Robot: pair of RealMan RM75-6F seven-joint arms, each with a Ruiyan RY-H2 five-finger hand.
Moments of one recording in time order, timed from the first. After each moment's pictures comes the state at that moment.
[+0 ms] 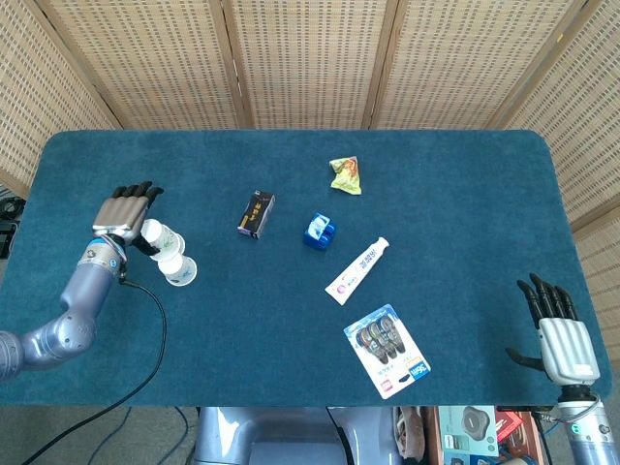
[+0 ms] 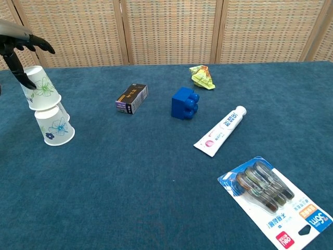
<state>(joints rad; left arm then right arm) -1.05 -1.10 -0.07 -1.63 0.26 0.81 0.54 0.10 -1.20 0.06 -1.55 -1.45 1.41 -0.01</state>
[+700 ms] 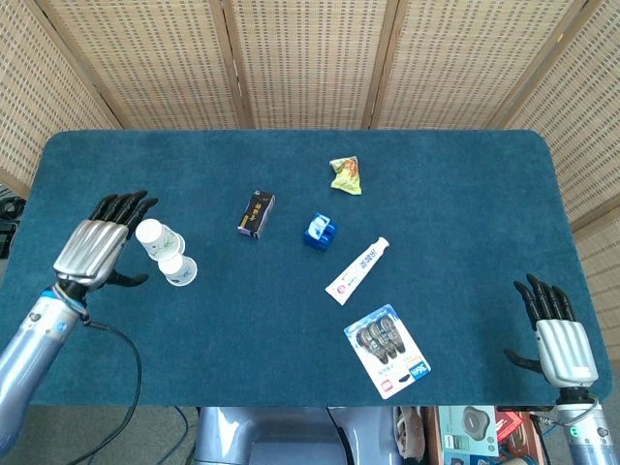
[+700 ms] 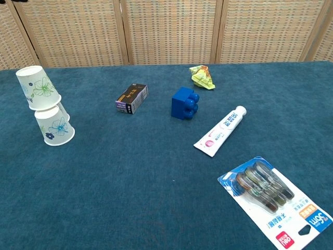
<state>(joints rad) -0.65 -0.88 -0.07 -2.04 1.07 1.18 0.30 0.10 -1.20 0.06 -1.56 -1.48 1.43 -0.04</state>
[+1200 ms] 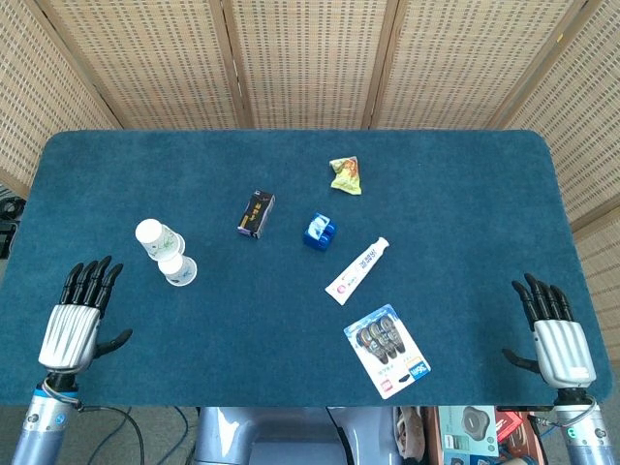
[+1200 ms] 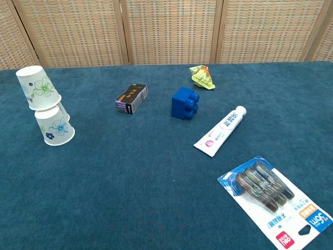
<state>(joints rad) -0.22 -1.38 0.08 -1.62 1.50 1.65 0.30 0.10 -1.21 0.06 -1.56 -1.49 1.45 -0.05</state>
